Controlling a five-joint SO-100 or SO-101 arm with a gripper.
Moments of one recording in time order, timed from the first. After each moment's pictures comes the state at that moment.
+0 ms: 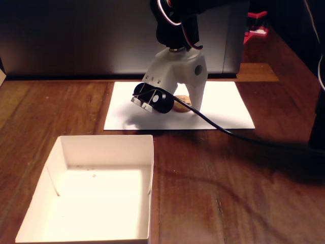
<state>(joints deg) 28.6 57.7 82.0 70.9 21.7</state>
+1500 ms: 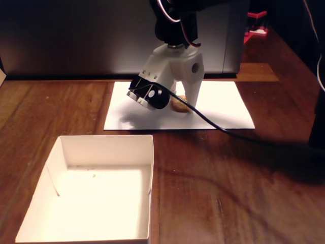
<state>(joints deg) 28.9 59.2 80.6 71.0 21.7</state>
